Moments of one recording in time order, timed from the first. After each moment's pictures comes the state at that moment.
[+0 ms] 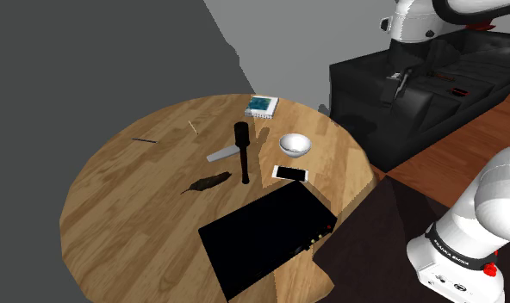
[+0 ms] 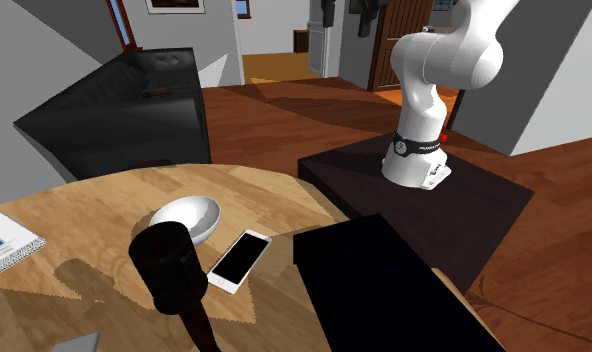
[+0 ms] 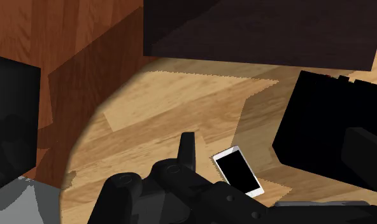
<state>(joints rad) 0.02 -0.82 0.01 -2.45 -0.11 1.55 -0.08</state>
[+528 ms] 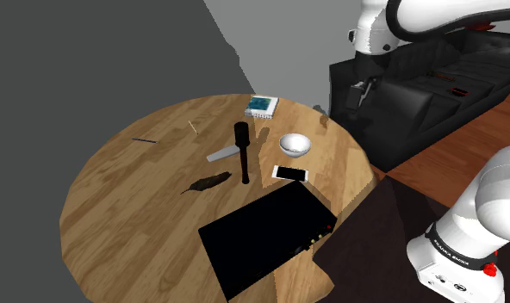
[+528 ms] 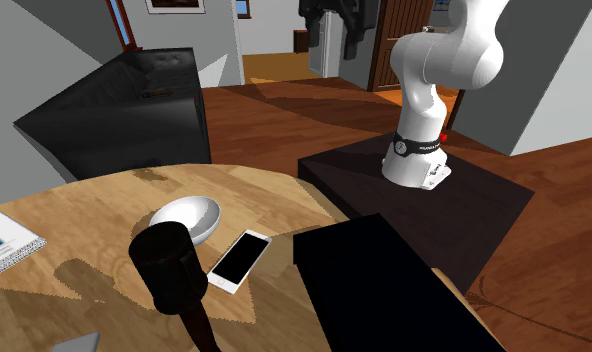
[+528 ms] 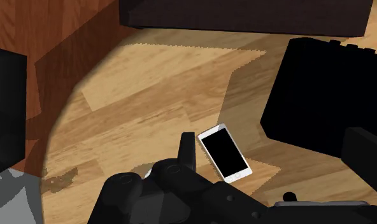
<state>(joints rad) 0.04 -0.65 0.06 -2.41 -0.06 1.71 -0.01</state>
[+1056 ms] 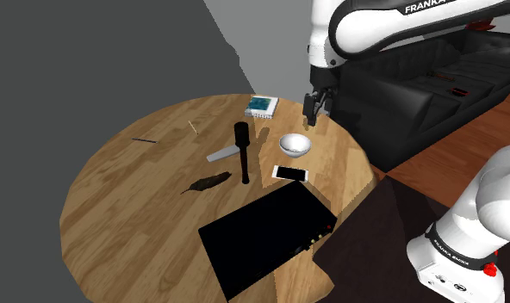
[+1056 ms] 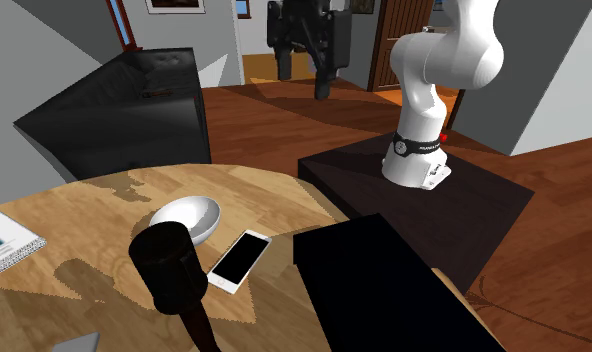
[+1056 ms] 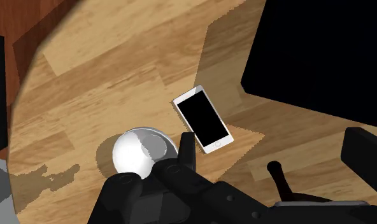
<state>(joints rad) 0.06 -0.36 0.13 -2.28 -0.04 1.88 0.09</state>
